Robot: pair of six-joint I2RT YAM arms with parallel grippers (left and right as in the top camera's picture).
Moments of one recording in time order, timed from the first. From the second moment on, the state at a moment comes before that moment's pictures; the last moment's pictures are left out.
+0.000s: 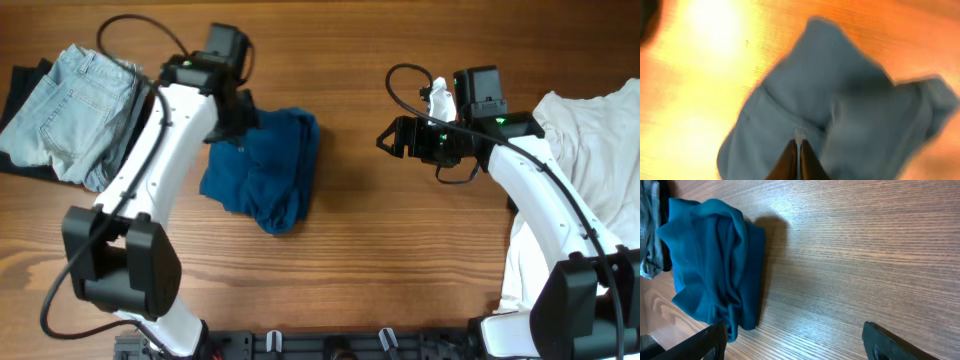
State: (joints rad) left arm -0.22 1.82 1.53 -1.03 -0.09 -0.48; right arm 0.14 1.59 1.14 -0.70 -0.50 0.28
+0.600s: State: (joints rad) left arm -0.47 1.85 1.34 -0.99 0.30 -0.37; right arm 0.15 1.59 1.14 -0.64 -0.58 0.20
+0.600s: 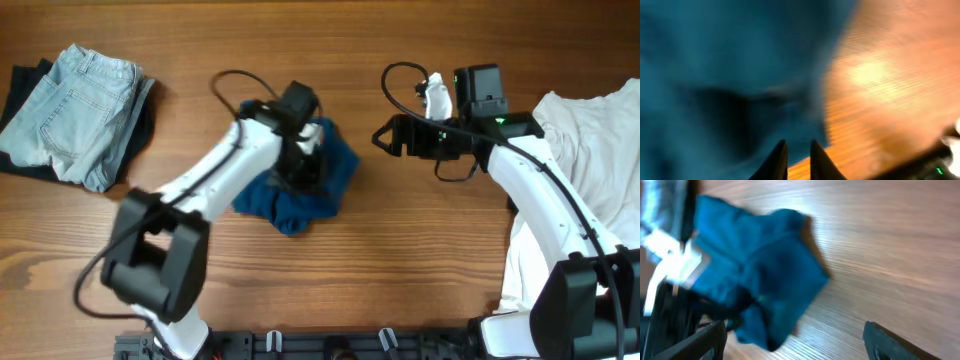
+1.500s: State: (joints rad) left arm 0.12 1.61 1.16 -0.75 0.37 -0.22; right arm 0.42 1.94 1.14 -0.44 -0.57 0.85
